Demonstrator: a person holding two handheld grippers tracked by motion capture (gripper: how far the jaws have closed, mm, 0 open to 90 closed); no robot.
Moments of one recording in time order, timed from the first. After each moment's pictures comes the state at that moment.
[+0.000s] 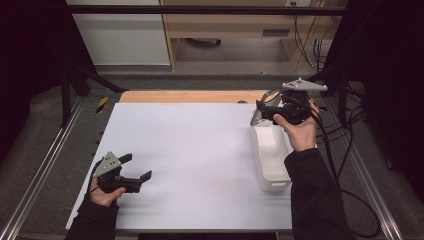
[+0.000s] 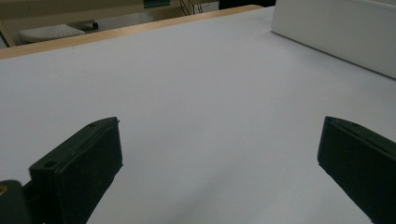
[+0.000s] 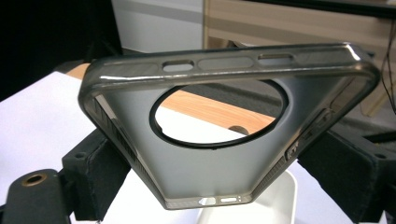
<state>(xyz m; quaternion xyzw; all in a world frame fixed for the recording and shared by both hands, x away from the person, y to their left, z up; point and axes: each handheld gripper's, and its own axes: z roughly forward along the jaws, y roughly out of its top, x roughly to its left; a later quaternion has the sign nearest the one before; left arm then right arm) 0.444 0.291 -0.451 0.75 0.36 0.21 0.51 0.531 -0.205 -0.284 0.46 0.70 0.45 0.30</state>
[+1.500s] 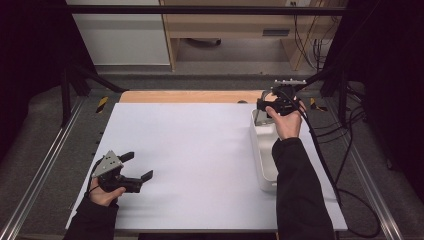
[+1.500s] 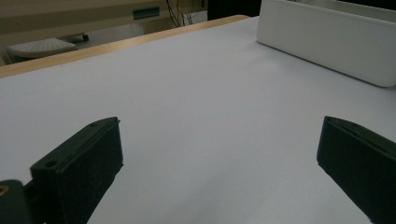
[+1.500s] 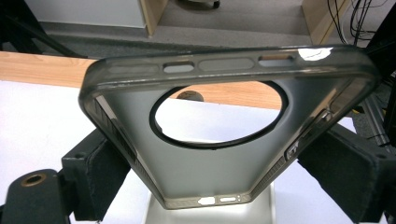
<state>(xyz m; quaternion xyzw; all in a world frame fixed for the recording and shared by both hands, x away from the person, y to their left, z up) 0.442 0.287 -0.442 0.75 0.33 0.21 0.53 0.605 -0.204 -0.338 0.59 0.66 0.35 0.29</state>
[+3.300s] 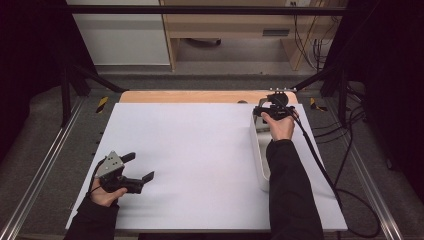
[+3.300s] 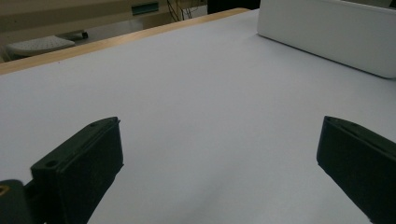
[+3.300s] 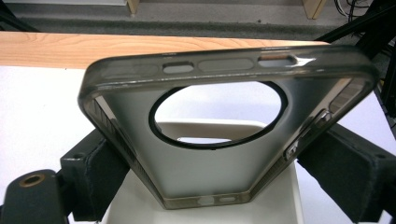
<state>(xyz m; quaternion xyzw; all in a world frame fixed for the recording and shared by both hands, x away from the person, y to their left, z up) 0.443 0.284 -0.445 0.76 0.33 0.22 0.52 0.630 -0.203 -0.386 0.63 0.65 0.32 0.28</state>
